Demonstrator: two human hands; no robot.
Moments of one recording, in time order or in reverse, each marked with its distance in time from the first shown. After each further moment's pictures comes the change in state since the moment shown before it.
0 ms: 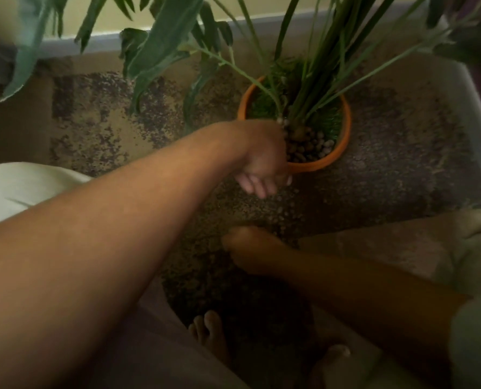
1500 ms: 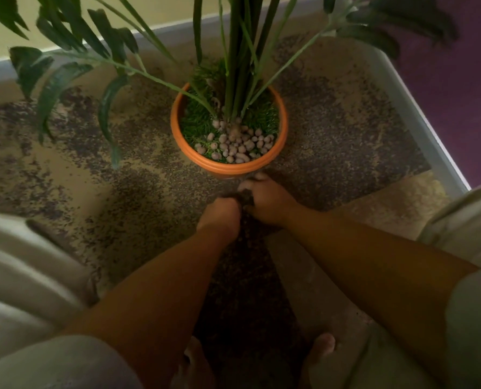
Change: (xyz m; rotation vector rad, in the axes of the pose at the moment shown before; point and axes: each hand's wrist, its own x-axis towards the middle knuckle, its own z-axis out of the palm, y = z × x) left_hand 0.119 -0.055 0.124 0.186 0.336 0.013; right_hand -0.034 0.115 -0.040 0.362 0.256 0.569
